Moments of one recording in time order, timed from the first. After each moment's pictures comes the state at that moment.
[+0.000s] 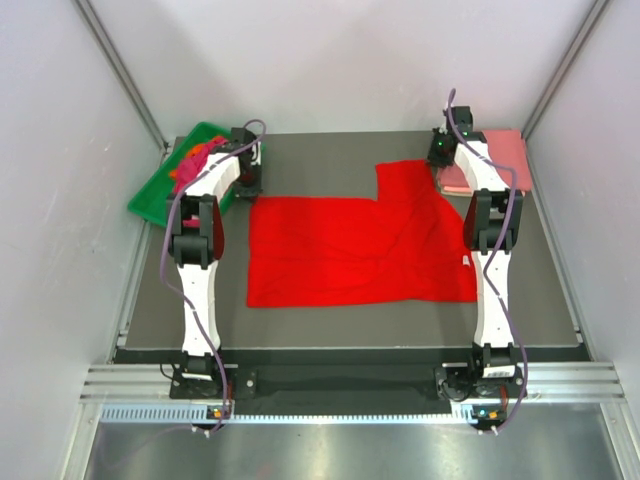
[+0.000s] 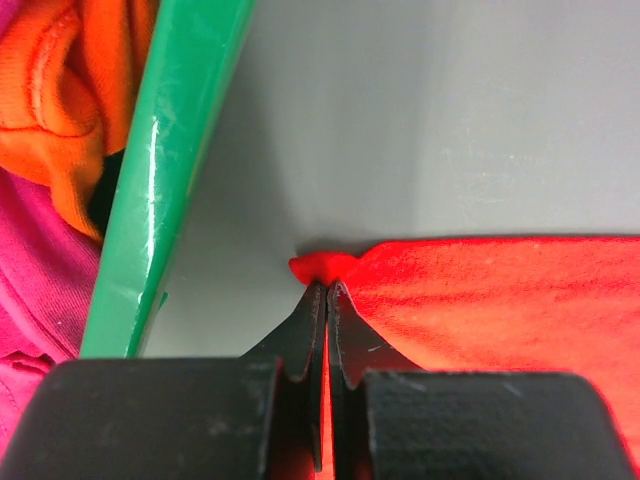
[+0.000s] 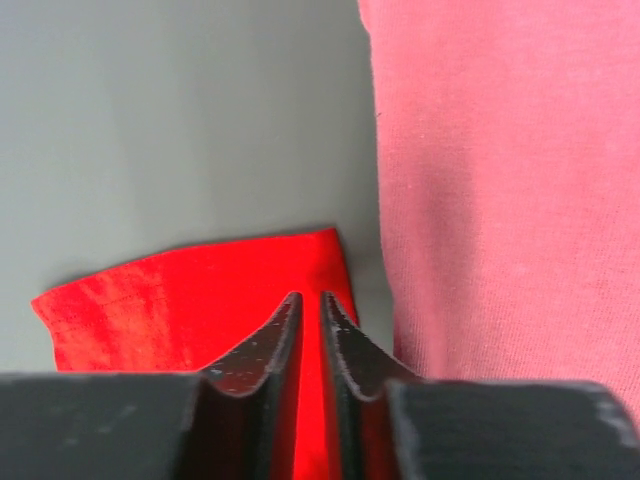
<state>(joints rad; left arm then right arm) -0.10 2.35 2.00 -0.79 0.00 -0.10 0.03 2.61 2.41 -0.63 -0.12 0.28</state>
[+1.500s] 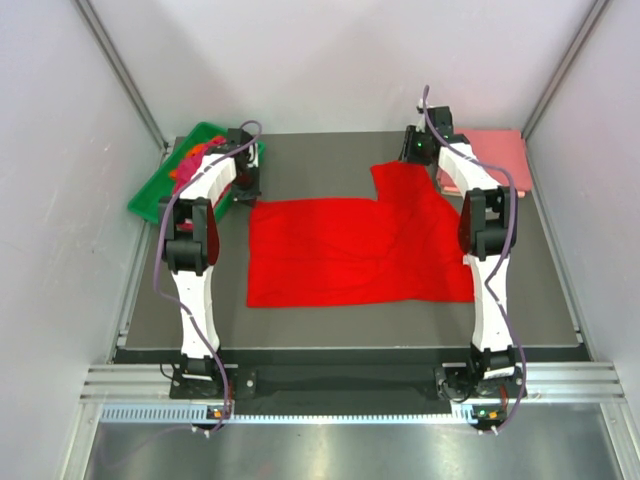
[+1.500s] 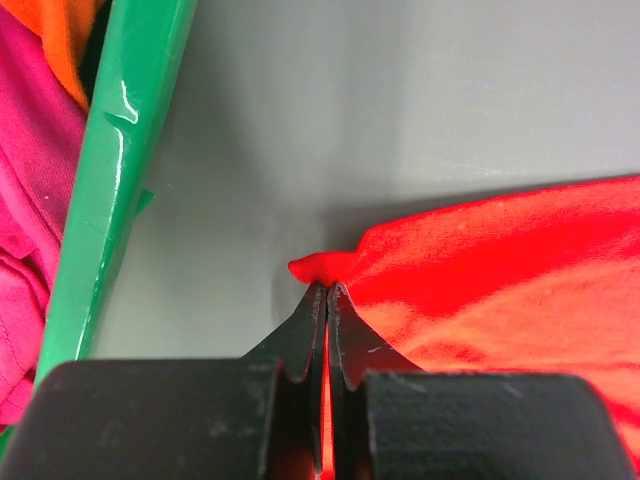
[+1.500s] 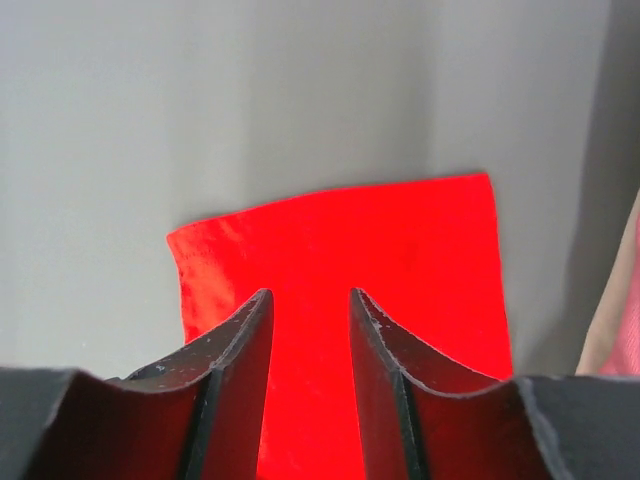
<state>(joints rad) -0.10 2.23 1.89 -0.82 0.03 -0.15 0.14 2.44 2.16 -0.46 -0.17 0.24</state>
